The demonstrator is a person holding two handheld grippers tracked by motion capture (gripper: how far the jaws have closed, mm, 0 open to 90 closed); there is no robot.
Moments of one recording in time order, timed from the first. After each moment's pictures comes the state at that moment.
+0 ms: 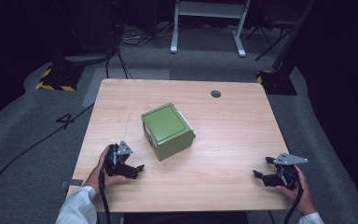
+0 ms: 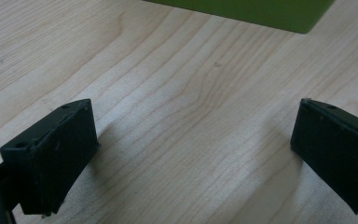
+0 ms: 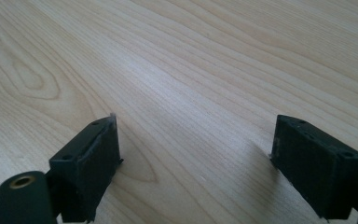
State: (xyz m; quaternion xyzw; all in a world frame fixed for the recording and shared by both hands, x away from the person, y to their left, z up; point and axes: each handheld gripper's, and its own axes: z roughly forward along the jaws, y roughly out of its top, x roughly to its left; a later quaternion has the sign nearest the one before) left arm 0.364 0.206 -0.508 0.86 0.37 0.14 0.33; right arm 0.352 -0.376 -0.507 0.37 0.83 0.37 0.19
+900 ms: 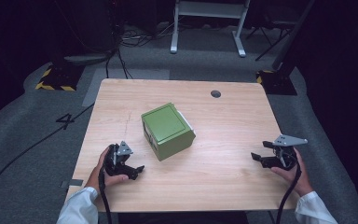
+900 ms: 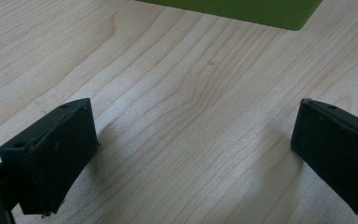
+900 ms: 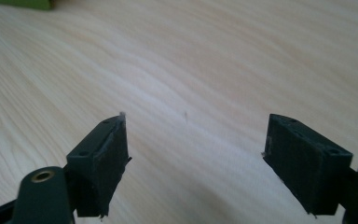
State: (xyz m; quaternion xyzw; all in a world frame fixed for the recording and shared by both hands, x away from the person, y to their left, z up) left arm 0.364 0.206 -0.508 0.86 0.37 0.14 0.33; right arm 0.394 -0.361 -0.461 0.36 0.83 0.39 0.19
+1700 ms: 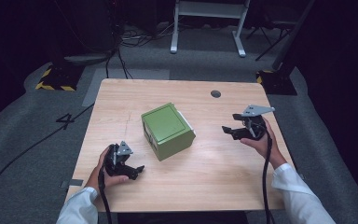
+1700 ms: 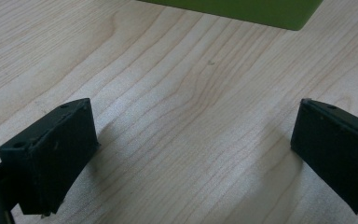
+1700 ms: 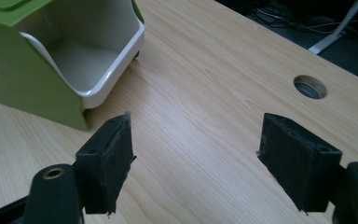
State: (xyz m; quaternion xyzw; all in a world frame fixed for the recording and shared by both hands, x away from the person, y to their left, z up) left arm 0.364 0.206 -0.508 0.86 0.37 0.14 0.33; right arm 0.461 -0.254 -0.406 0.29 0.84 0.42 0.19
